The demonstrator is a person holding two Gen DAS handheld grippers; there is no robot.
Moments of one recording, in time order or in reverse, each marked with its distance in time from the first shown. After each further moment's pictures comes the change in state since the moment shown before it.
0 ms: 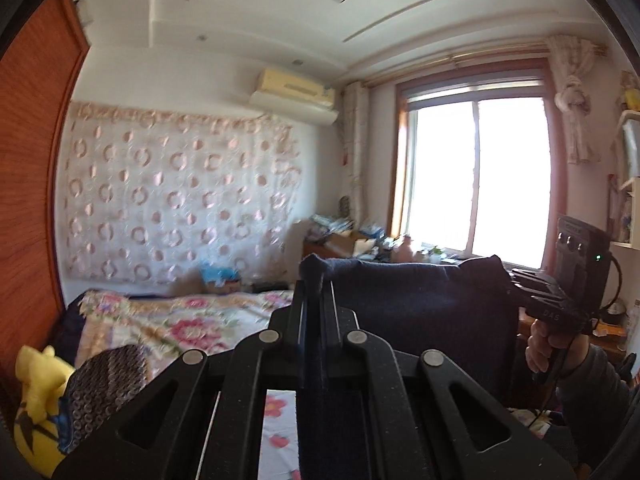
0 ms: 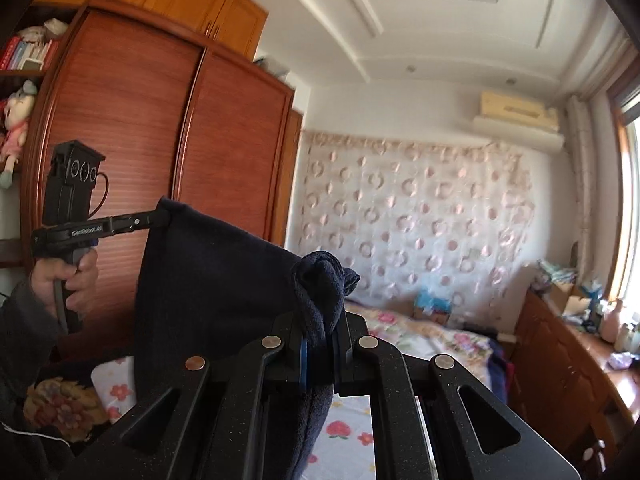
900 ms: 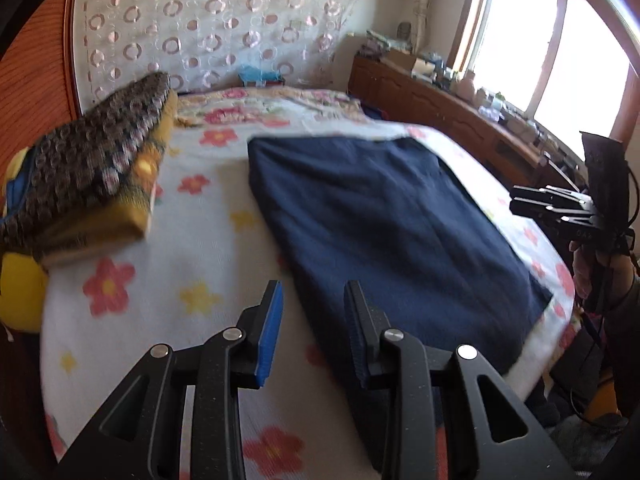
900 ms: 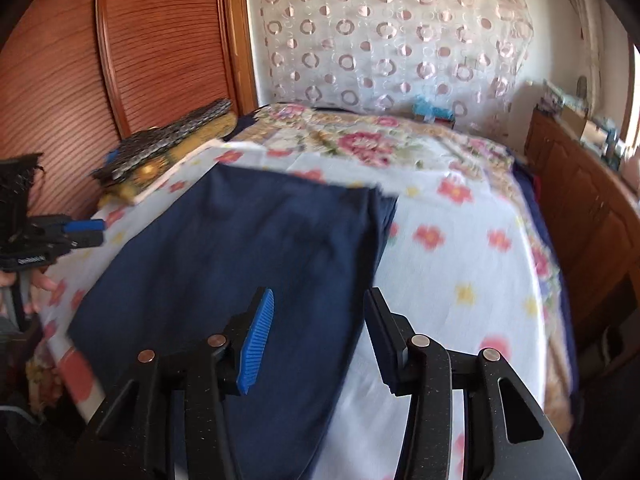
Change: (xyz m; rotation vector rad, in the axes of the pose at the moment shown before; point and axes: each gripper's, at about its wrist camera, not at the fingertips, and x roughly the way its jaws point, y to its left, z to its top) left arm 0.058 0.059 -0.249 -0.115 0.661 0.115; right arm 0.147 -0.006 -0.186 0.257 0.590 -0.018
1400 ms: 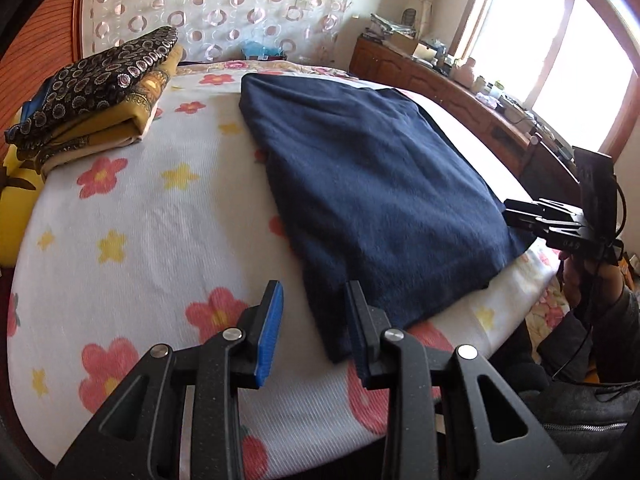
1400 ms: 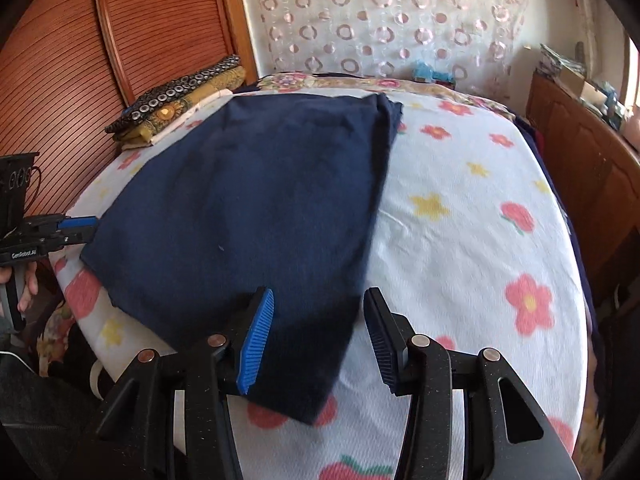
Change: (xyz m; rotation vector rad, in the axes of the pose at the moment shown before) left arm -0.023 -0.021 -0.070 -0.053 0.046 -0.027; right arm -0.018 -0.004 -0.041 0.054 0.082 0.001
